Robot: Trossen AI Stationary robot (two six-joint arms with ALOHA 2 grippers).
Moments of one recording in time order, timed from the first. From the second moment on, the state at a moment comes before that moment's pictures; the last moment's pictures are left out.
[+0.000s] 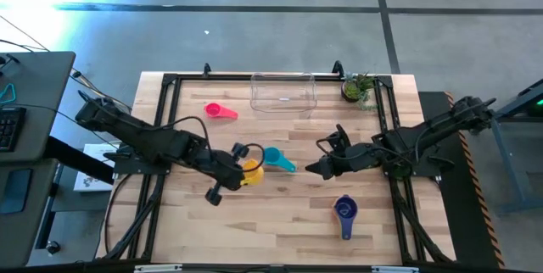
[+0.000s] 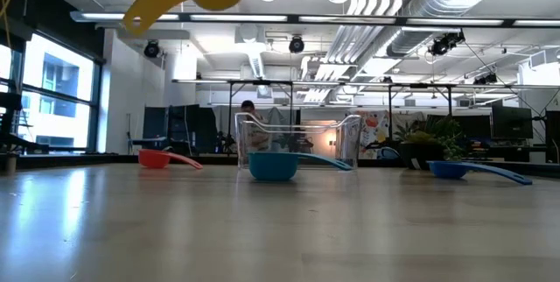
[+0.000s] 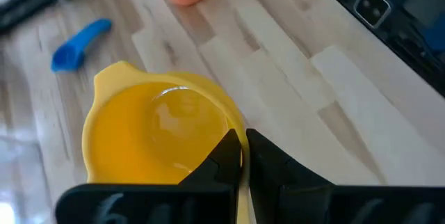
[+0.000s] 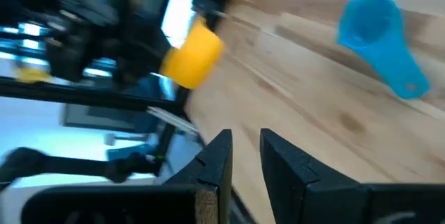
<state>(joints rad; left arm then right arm) -0.37 1.37 1.18 -0.63 -0.08 0.28 0.40 1.18 0.97 -0.28 0.31 1.36</state>
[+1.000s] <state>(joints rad) -0.42 1.53 1.18 -0.55 -0.06 -0.26 0.43 1.30 0.97 0.07 0.47 1.23</state>
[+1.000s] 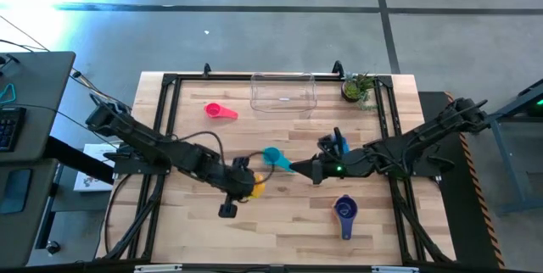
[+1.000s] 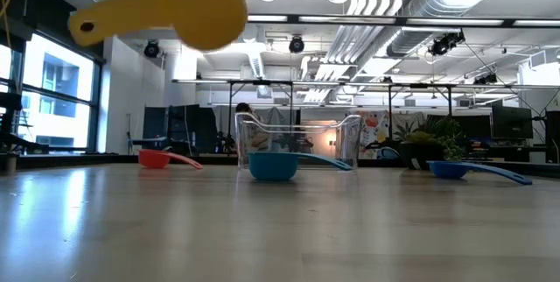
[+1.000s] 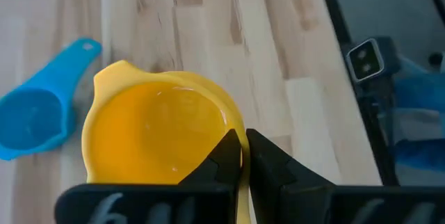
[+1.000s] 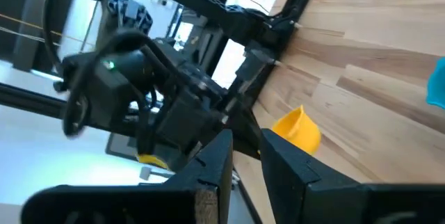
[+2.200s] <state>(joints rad) -0.51 1.87 1.18 -0.43 0.03 -0.43 0.43 1.30 0.97 -0.02 0.46 1.25</state>
